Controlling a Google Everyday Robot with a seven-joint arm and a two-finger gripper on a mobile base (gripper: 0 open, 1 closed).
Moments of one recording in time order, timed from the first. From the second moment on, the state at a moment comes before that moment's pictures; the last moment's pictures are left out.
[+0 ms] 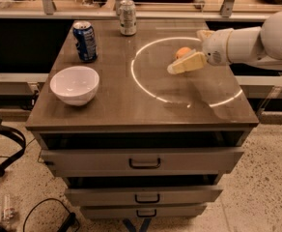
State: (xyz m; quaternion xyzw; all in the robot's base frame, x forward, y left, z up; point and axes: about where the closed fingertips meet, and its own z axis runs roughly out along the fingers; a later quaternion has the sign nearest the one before) arm 0.693 -0.142 0.898 -0.43 0.72 0.18 0.52
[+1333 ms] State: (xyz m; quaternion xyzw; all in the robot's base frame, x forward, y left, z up) arm 0.758 -0.150 0.854 -0.41 0.72 0.20 0.52
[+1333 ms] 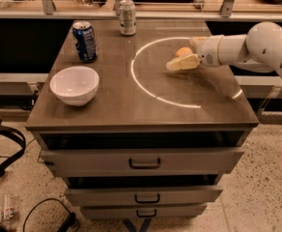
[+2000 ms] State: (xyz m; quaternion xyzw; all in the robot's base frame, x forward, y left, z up) arm 0.758 -0.144 0.837 -0.41 0.72 0.20 0.52
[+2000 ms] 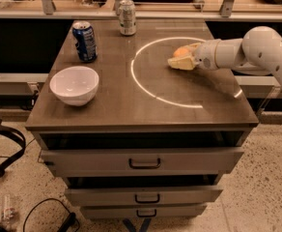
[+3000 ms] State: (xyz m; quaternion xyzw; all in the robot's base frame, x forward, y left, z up) arm 0.764 -0.138 0.856 -0.43 0.72 0.20 0.51
